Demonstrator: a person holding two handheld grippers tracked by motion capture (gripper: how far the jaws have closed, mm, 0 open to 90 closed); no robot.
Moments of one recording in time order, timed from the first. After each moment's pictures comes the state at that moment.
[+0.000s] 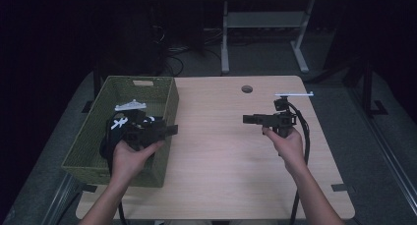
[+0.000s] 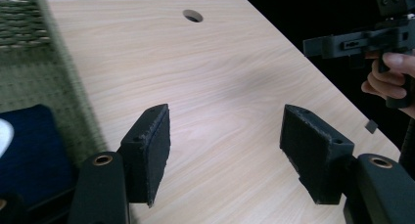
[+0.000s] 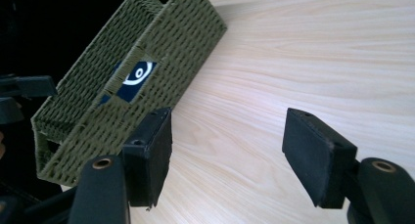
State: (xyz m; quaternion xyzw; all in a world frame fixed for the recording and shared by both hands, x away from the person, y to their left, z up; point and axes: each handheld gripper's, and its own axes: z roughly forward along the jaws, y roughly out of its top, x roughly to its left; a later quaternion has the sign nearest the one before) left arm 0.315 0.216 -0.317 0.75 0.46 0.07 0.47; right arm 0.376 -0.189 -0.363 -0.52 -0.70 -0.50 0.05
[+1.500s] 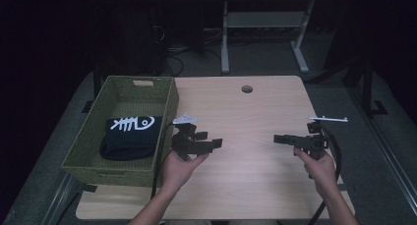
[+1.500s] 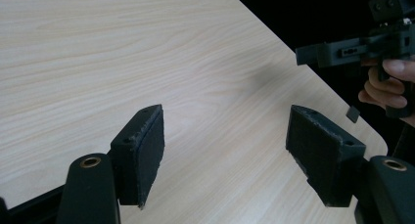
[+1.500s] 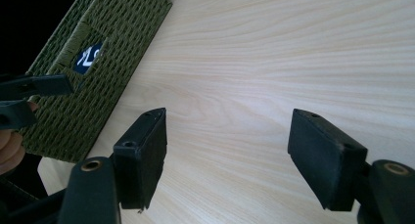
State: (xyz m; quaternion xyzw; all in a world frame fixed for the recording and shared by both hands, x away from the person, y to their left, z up) left arm 0.322 0.111 -0.379 0.77 0.43 0.02 0.48; right arm 0.335 -0.277 -0.416 -0.57 -0.66 -0.48 0.05
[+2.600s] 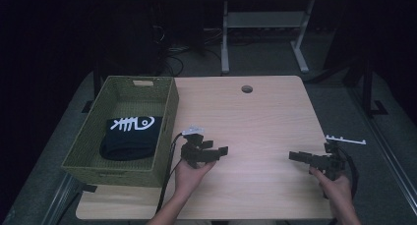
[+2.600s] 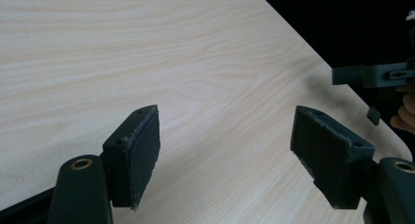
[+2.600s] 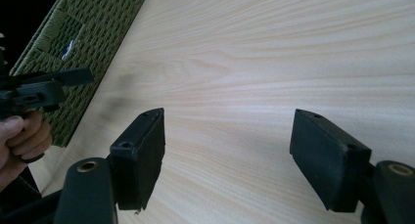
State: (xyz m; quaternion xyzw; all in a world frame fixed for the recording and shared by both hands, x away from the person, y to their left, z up) left arm 0.324 0.097 -0.436 0.75 0.45 0.00 0.49; right arm 0.293 -0.321 -0.455 -0.60 -0.64 -0.48 0.05
